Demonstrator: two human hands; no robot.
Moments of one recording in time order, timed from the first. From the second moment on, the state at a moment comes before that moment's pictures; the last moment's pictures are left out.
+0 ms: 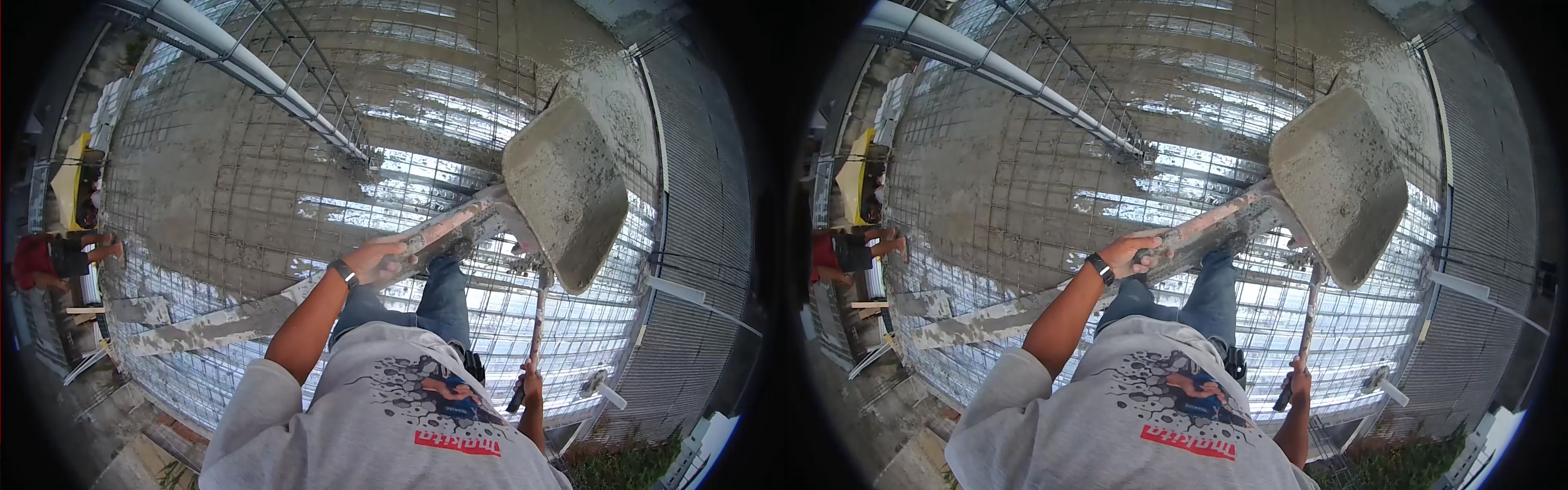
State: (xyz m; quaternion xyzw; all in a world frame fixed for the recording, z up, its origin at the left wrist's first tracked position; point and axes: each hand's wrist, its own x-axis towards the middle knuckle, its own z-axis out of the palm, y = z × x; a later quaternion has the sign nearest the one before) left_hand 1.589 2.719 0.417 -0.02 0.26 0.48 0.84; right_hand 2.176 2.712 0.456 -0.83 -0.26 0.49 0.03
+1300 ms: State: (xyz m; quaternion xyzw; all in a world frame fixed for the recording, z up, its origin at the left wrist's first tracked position) left_hand 1.251 1.899 0.368 0.10 0.28 0.44 0.85; right_hand 1.843 1.809 0.372 -0.84 -0.24 0.48 0.06
